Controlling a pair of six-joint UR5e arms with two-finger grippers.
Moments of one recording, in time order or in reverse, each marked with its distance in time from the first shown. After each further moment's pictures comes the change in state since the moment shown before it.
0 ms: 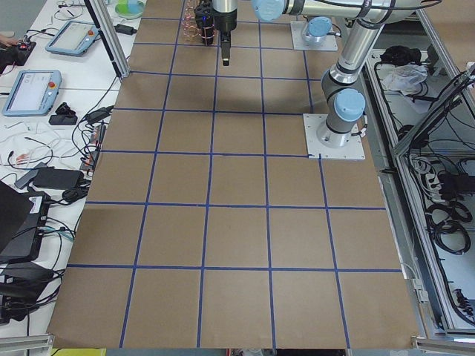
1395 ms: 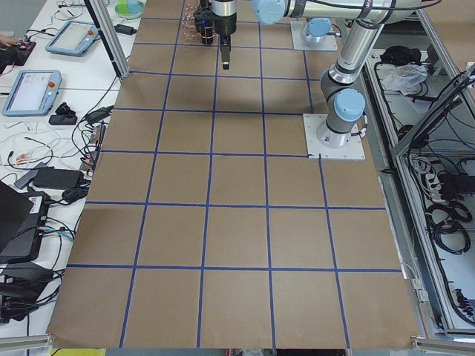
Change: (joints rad) left arm 0.059 -0.004 -0.008 0.000 0.013 0.015; right arm -0.007 0.101 -0.014 -0.034 -0.004 0.000
